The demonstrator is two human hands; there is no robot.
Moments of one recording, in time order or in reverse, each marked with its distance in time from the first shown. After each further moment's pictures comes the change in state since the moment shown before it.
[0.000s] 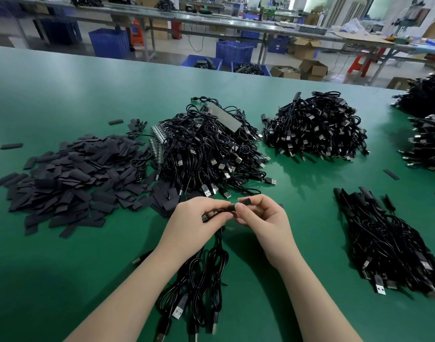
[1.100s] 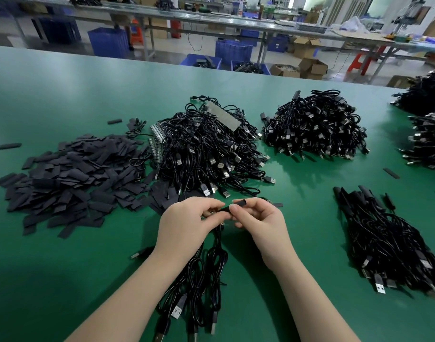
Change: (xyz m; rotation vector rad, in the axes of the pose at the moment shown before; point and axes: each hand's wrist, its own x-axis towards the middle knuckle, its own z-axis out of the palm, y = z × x) left_hand -0.007 0.011 -0.001 0.180 0.135 -0.064; right_hand -0.006 -0.007 0.010 -0.013 0.033 0.059
